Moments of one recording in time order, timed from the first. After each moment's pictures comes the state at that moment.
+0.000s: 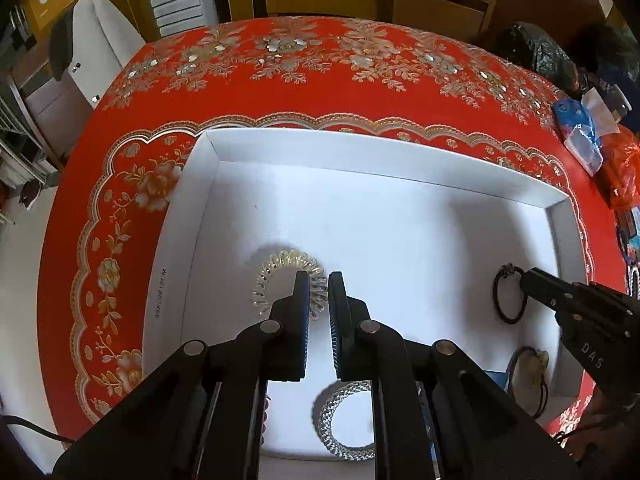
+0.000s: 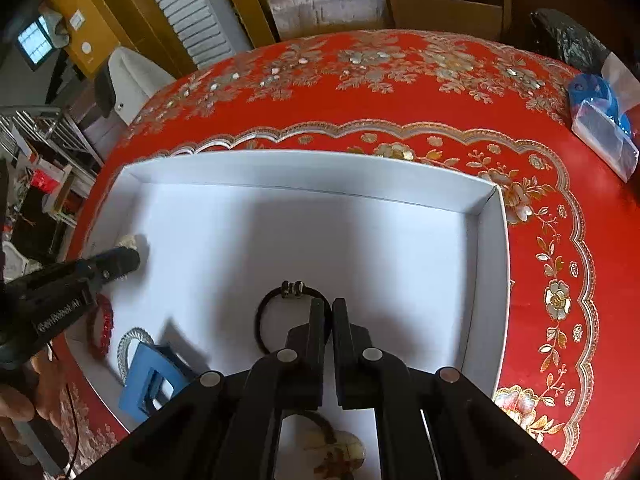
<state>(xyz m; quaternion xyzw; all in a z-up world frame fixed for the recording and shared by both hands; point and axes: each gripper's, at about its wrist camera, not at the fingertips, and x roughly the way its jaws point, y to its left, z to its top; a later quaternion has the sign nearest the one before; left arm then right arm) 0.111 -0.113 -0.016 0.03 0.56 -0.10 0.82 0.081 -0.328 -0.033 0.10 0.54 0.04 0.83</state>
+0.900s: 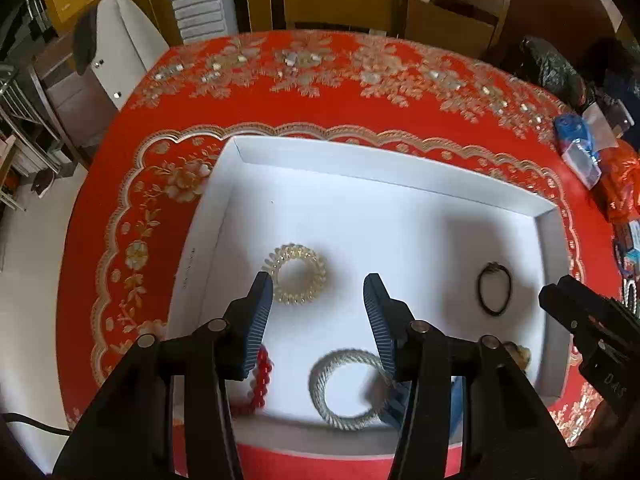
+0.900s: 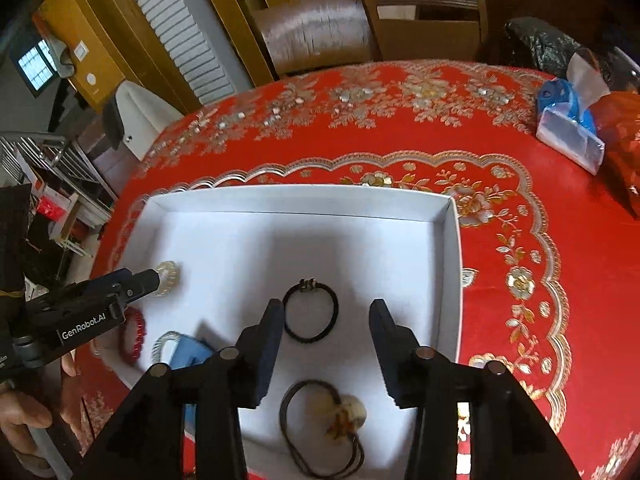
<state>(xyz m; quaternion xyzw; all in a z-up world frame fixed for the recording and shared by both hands) 0.088 -0.109 0.016 0.02 0.55 -0.07 0.83 0.045 -0.334 0.012 0.13 0.50 0.03 0.85</state>
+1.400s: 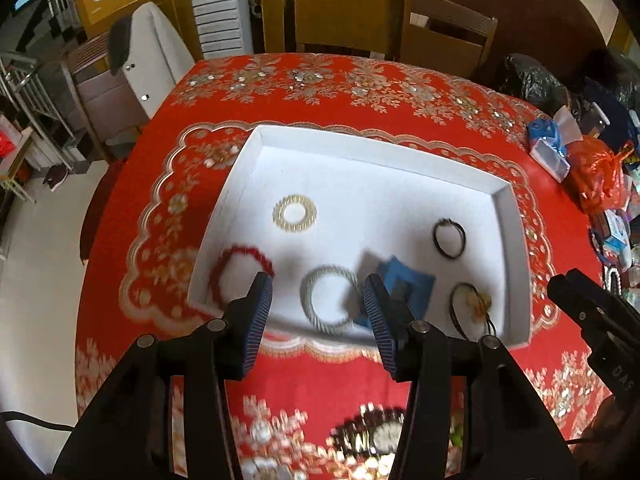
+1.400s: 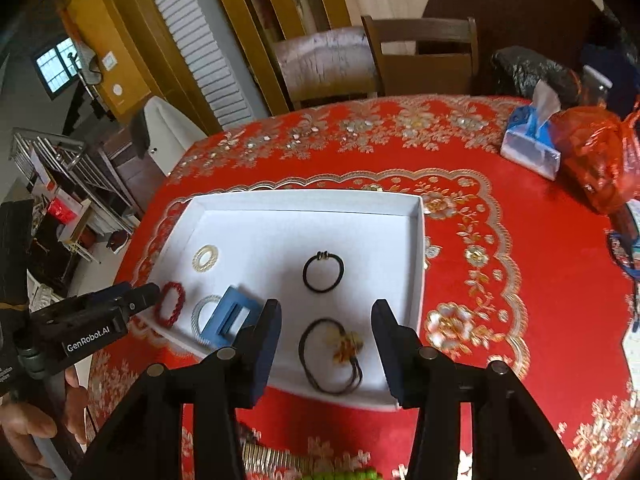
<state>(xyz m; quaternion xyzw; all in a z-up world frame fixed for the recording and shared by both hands) -0.006 -0.106 0.064 0.01 0.52 -0.06 0.85 -0.042 -0.332 0.067 0.11 0.46 0.04 0.88</state>
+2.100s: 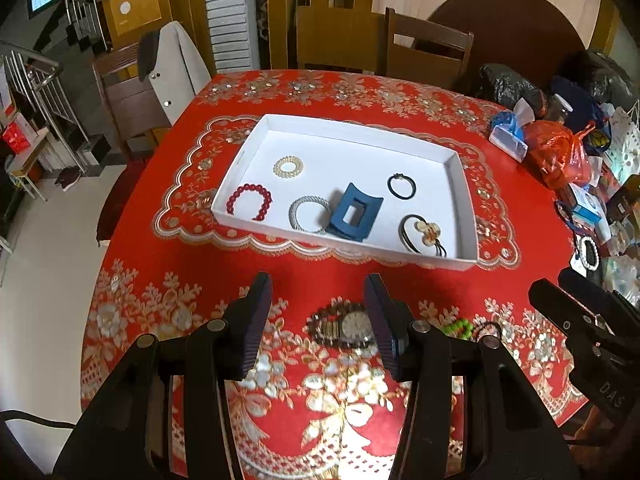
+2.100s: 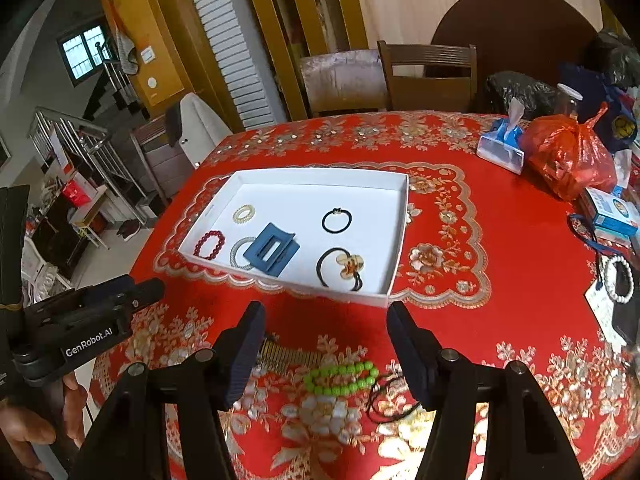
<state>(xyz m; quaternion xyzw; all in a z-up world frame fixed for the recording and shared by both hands) -0.140 -0.117 0.104 0.00 0.48 -0.05 0.88 -0.170 -0.324 0.102 0.09 0.43 0.06 0.90</state>
